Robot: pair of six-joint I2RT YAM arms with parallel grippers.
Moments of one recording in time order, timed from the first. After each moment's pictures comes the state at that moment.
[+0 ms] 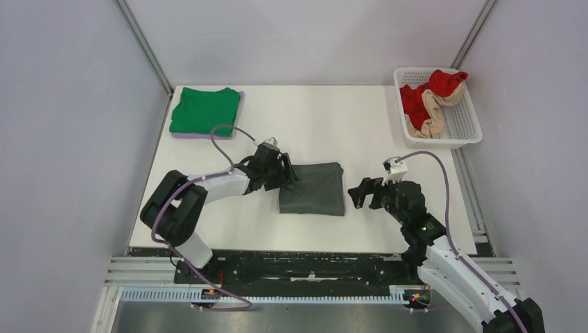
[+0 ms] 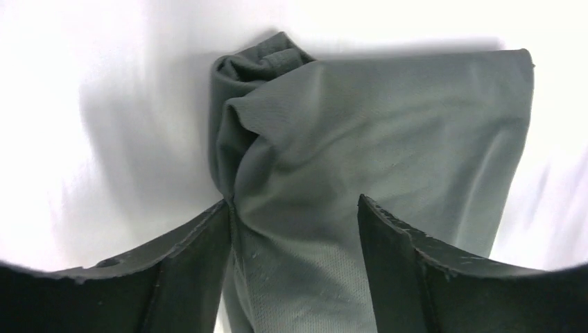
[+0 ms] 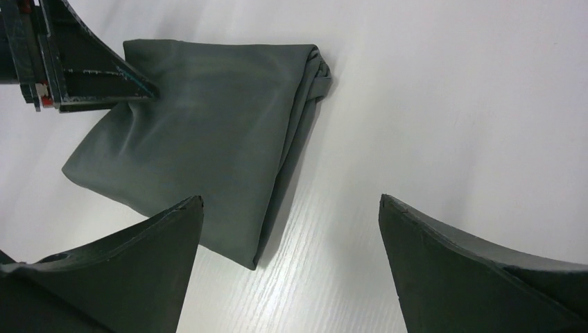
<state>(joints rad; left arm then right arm) -0.60 1.61 0.80 -0.07 0.01 -0.77 0.44 0.62 0.26 -0.01 -0.05 0.34</state>
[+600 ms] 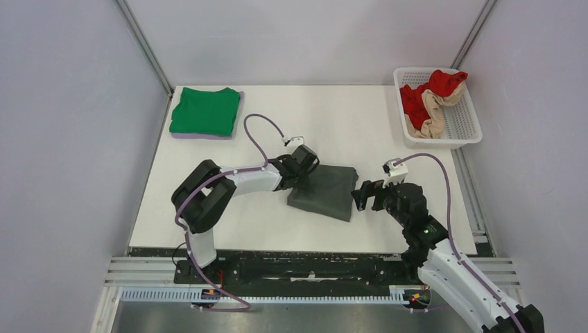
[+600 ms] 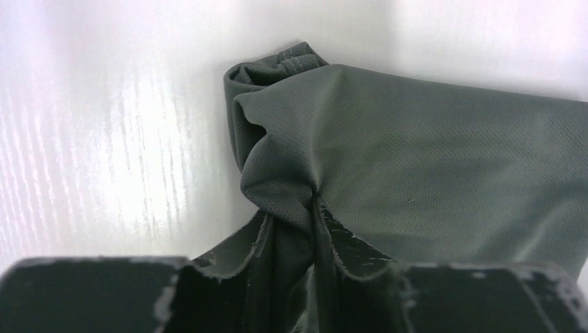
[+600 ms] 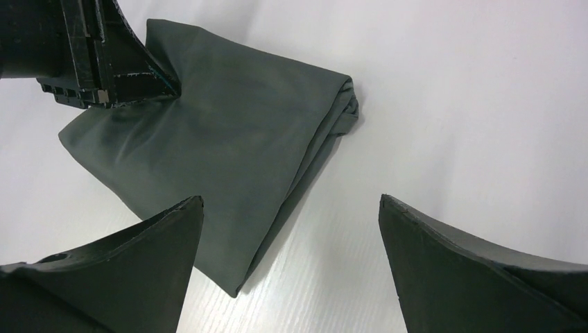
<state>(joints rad) -0.81 1.83 1.06 -0.17 -0.29 -0.78 0.44 0.57 0.26 -0.07 -0.02 0.25</state>
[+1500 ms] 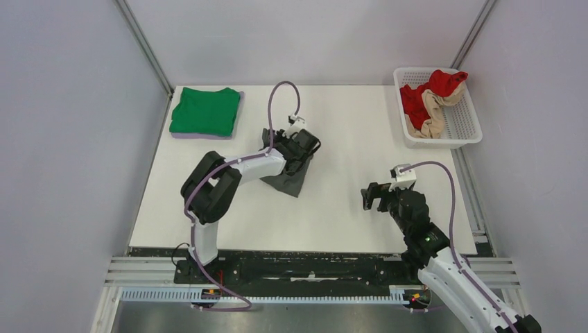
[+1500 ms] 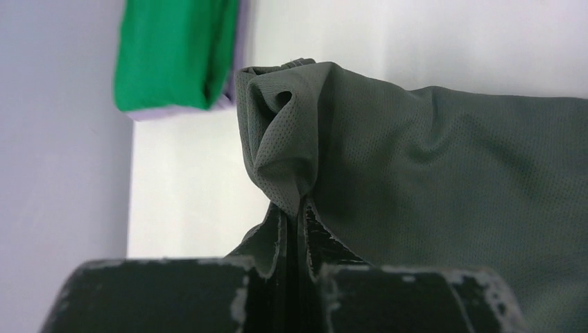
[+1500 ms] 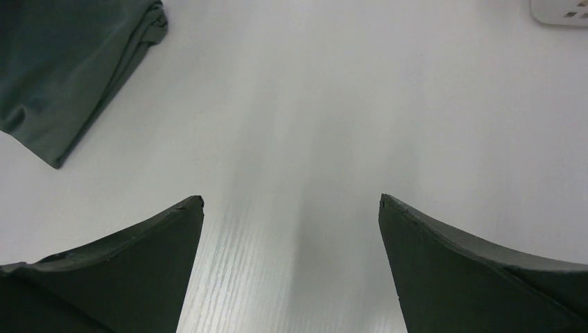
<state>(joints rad) -0.77 1.95 1.30 -0.36 -1.01 -0.17 0.44 0.46 0.18 -0.06 0.16 0.21</state>
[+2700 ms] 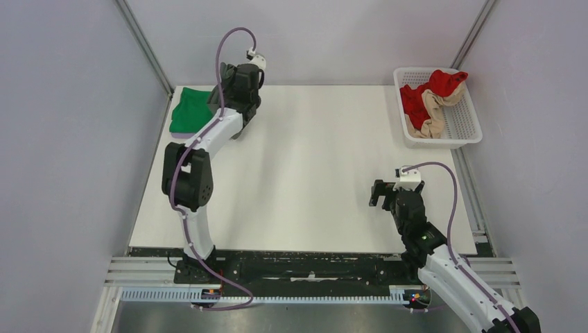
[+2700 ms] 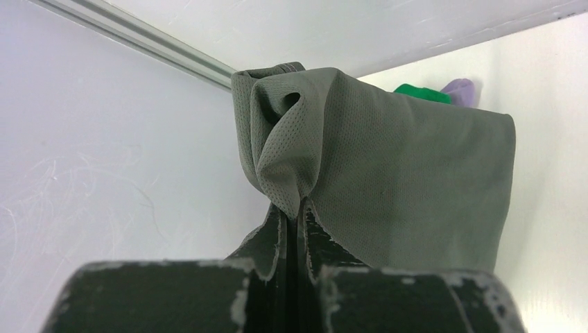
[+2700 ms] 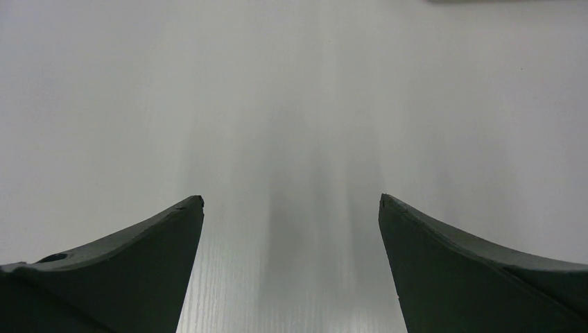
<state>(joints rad) -0.33 1.96 1.62 0.05 -0.79 0.60 0.44 0.52 0.15 -0.02 0.40 0.21</state>
